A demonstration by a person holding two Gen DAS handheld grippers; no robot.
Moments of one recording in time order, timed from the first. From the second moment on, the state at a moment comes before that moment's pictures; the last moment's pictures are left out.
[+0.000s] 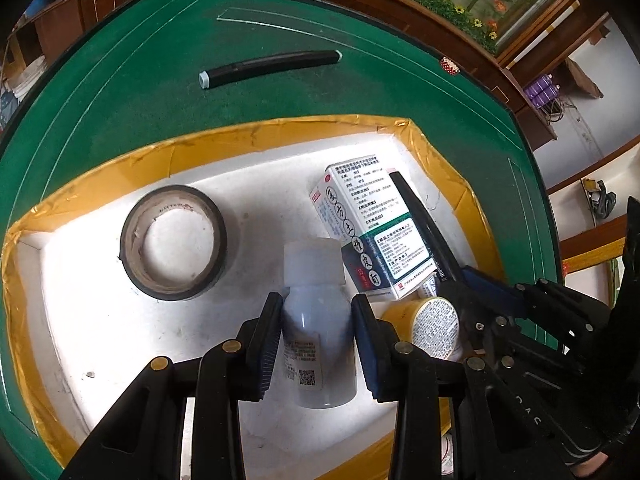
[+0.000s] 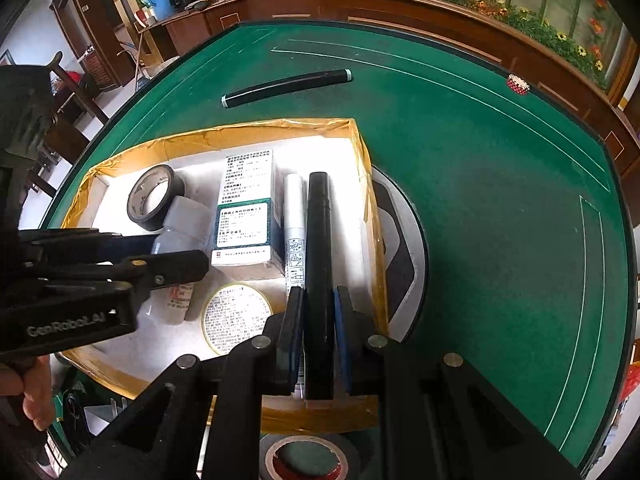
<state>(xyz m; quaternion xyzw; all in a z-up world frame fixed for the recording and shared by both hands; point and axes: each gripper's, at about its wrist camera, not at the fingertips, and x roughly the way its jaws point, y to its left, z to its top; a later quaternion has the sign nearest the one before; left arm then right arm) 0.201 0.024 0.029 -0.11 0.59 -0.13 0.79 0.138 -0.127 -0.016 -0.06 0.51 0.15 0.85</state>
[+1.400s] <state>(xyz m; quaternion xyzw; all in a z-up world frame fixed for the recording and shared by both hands) 0.050 -0.003 0.084 -0.05 0.55 -0.11 0.83 -0.055 -0.218 0.001 -0.11 0.36 0.09 0.92</state>
